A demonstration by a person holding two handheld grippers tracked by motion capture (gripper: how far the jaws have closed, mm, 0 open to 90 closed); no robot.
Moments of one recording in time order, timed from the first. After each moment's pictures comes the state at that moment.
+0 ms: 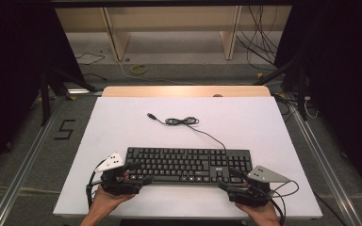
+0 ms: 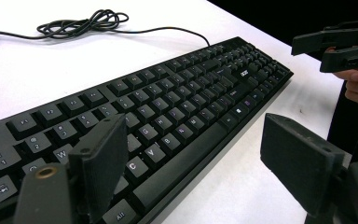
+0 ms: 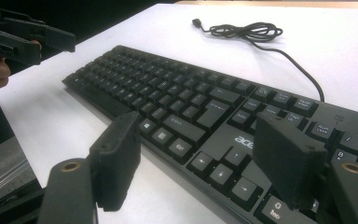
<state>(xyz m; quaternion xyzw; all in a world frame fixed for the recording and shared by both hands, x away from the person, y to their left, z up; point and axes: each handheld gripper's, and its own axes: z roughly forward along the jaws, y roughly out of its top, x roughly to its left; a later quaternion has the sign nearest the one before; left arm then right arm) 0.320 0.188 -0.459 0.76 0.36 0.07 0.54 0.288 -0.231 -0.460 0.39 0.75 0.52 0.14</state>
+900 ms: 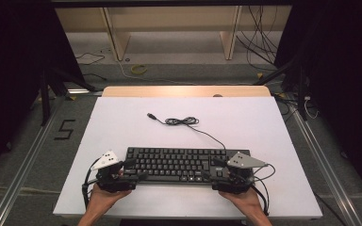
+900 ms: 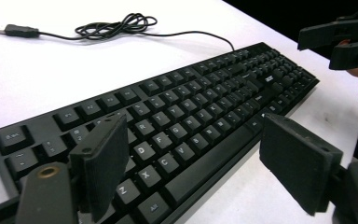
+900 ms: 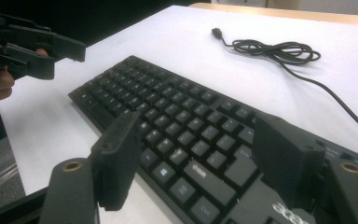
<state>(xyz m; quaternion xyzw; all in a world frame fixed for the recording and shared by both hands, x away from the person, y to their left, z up) 0.324 0.200 -0.458 0.75 0.39 0.10 0.53 0.319 -0.185 -0.446 0.36 0.77 0.51 0.13</state>
